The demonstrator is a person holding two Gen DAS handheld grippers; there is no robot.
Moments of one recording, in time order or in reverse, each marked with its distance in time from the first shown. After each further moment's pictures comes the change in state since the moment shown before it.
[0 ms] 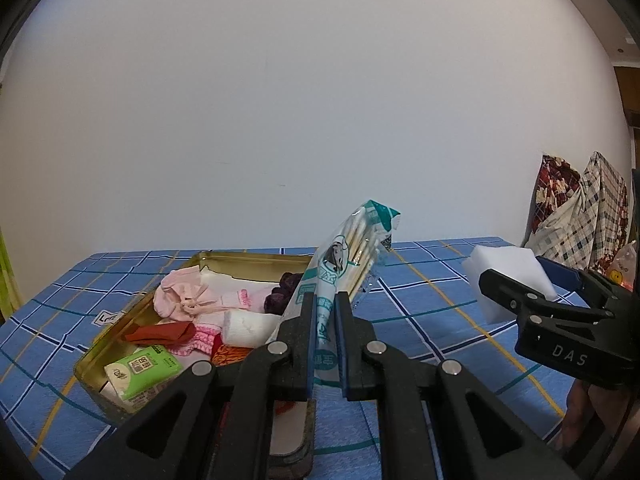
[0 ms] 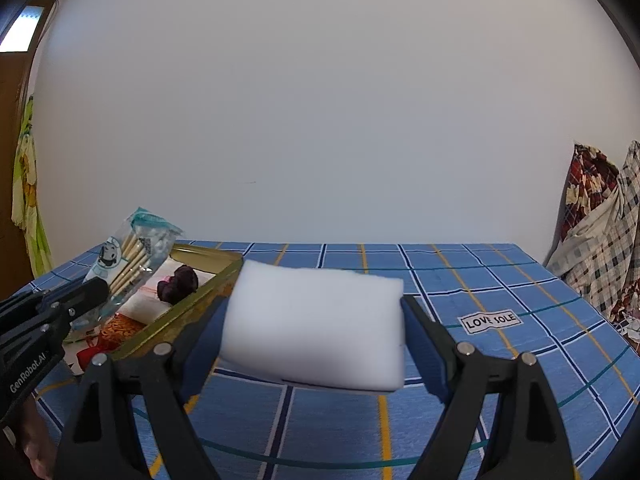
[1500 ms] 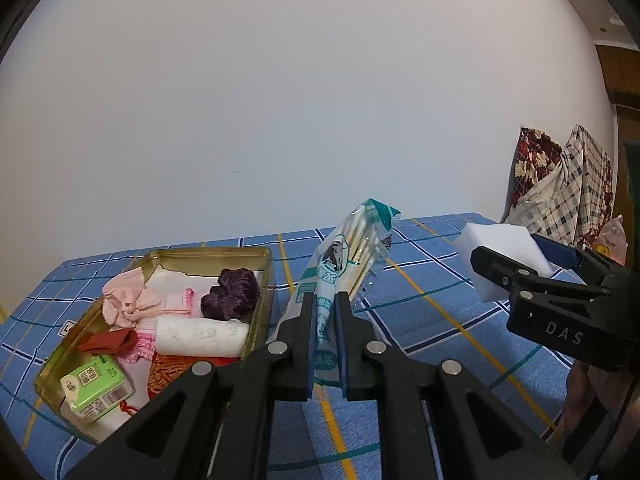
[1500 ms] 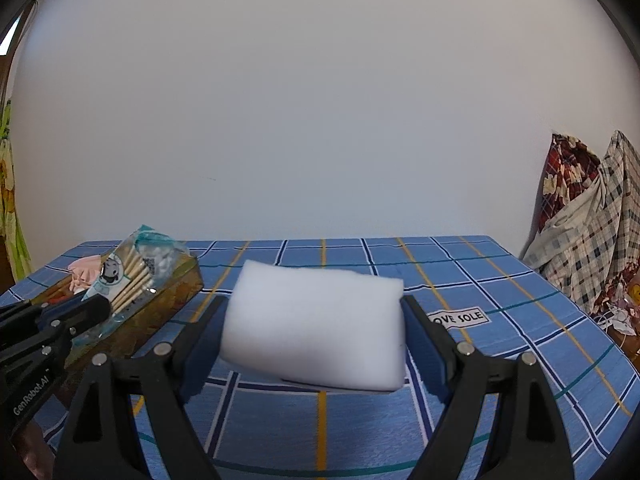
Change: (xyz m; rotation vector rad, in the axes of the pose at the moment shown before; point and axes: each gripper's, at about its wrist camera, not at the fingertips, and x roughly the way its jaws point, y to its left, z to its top) left arm 0.037 -0.033 0.003 0.066 0.071 -0.090; right arm 0.002 -0.032 0.005 0.024 0.024 -0.075
